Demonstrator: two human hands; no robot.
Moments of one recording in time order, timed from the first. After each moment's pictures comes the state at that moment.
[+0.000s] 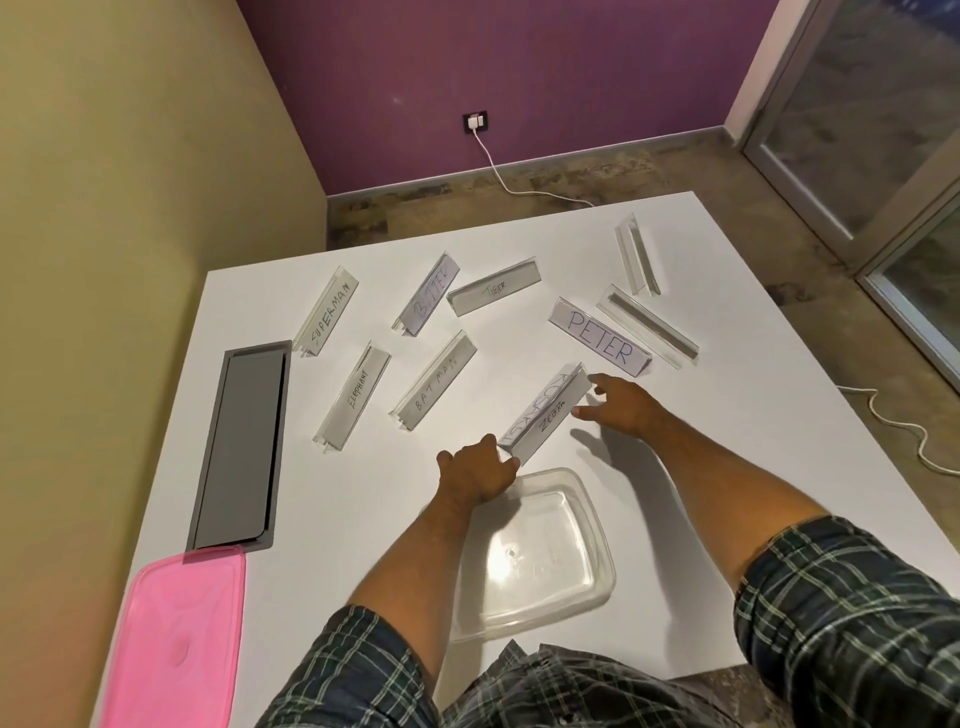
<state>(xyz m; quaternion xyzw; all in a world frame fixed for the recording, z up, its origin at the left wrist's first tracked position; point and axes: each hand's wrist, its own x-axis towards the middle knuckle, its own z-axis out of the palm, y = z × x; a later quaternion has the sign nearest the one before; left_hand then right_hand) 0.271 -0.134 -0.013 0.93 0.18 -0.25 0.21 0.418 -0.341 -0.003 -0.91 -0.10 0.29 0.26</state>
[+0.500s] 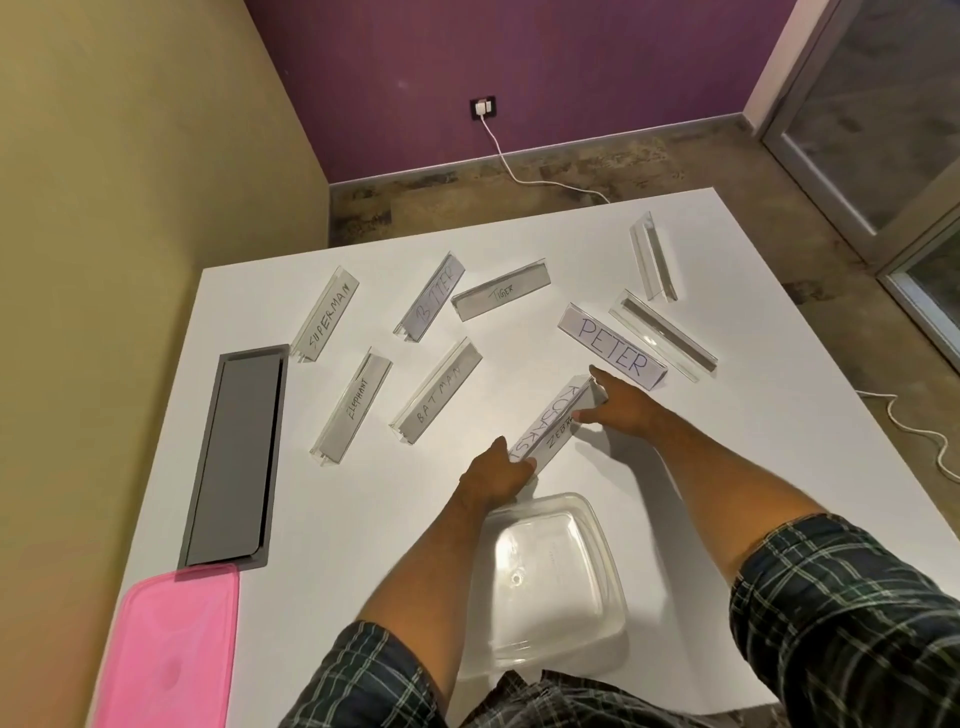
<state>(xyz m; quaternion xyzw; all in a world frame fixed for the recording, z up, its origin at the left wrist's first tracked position) 0.304 -0.137 -0.017 0.83 0.26 -0.27 0.42 0.457 -0.324 -0.022 -0.88 -0.09 0.34 0.32</state>
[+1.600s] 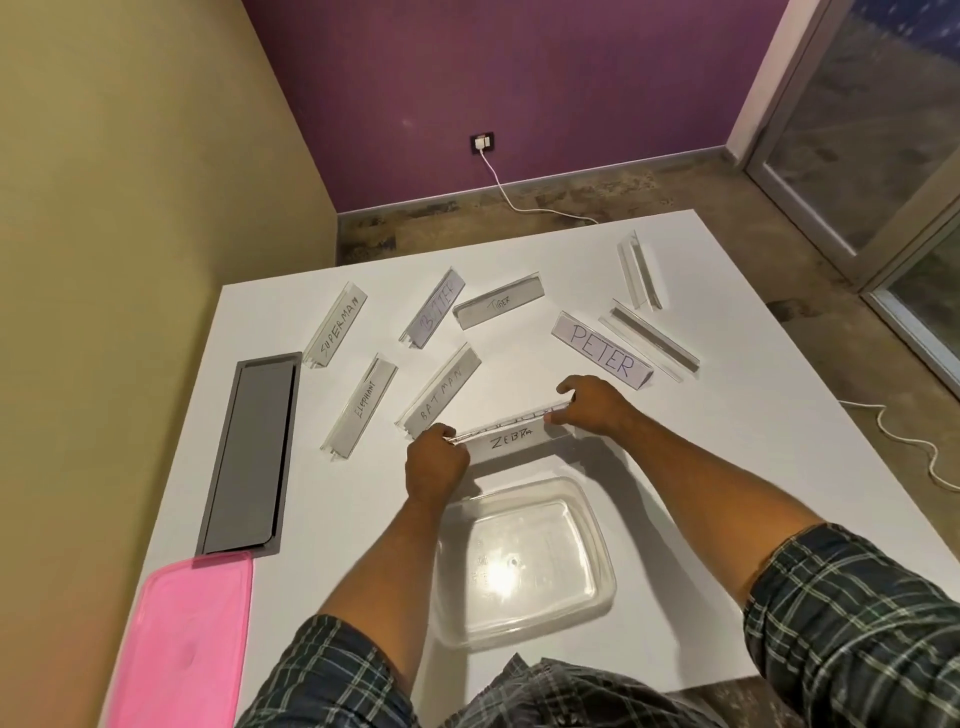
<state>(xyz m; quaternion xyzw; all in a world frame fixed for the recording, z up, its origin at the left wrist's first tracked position) 0.261 -0.097 0.013 0.83 0.39 -0.04 0.39 0.410 -0.300 0.022 -0.92 -0.12 0.27 0.26</state>
